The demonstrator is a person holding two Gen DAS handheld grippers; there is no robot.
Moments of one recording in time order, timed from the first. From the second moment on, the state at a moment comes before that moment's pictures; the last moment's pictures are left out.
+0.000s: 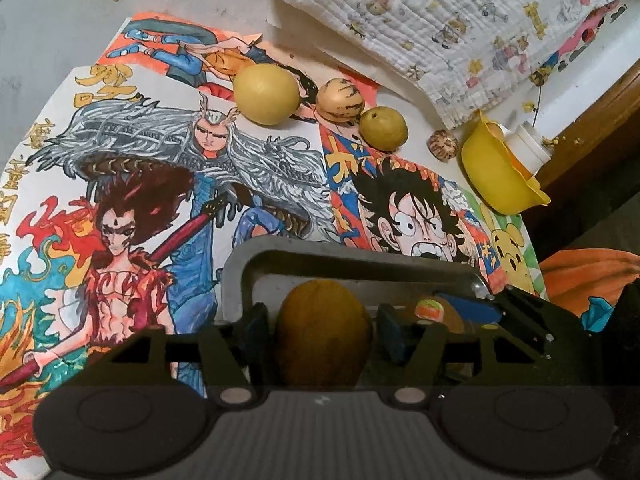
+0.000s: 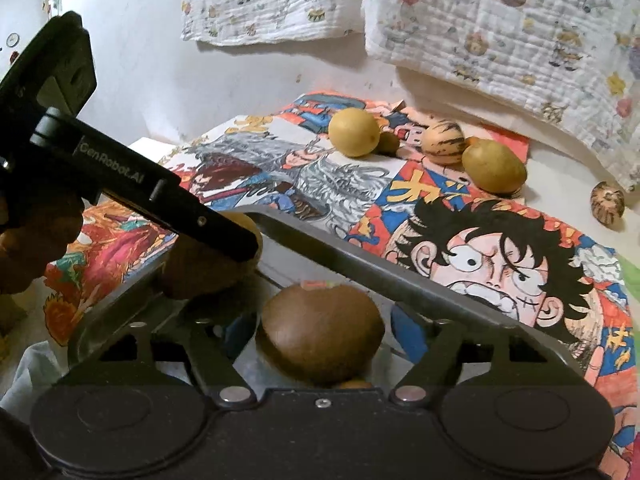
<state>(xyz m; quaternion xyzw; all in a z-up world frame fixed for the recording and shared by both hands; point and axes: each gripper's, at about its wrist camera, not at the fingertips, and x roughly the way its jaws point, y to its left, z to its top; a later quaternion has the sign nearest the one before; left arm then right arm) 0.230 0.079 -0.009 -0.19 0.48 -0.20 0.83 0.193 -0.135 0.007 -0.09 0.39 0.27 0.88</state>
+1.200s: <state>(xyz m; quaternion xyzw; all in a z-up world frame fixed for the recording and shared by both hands) 0.063 0.072 0.011 -0.04 0.40 -0.18 0.90 0.043 -0.155 0.029 -0.08 0.36 0.23 0.90</state>
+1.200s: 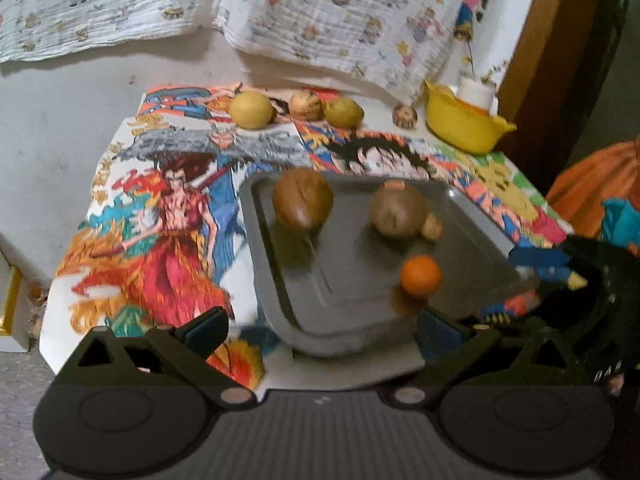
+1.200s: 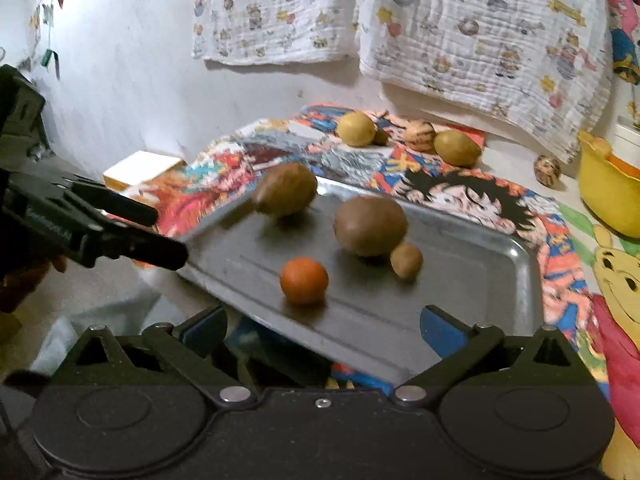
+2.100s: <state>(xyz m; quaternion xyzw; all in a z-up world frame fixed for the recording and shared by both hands) 0.061 0.080 0.021 0.01 0.41 -0.11 0.90 0.054 -0.210 0.031 -0.07 0.38 0.11 0.92</state>
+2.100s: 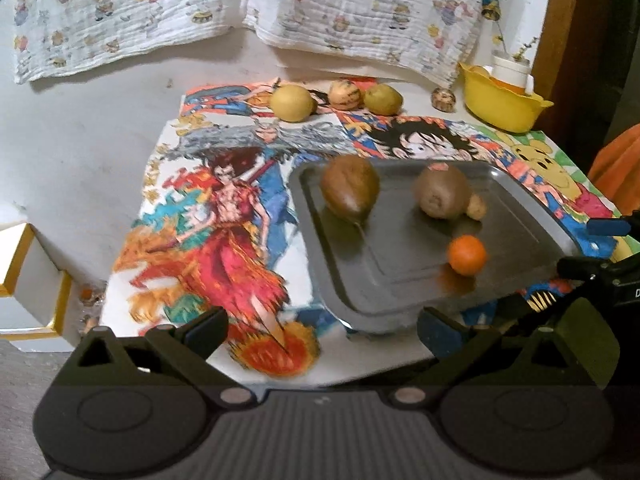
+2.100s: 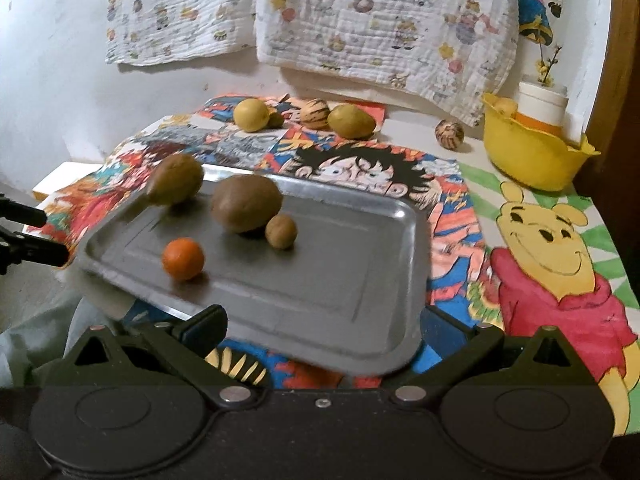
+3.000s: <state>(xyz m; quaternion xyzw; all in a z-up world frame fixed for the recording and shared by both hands) 0.236 0.089 0.028 -0.02 0.39 -0.07 0.92 0.240 -0.156 0.082 -0.15 0.34 0.22 0.90</state>
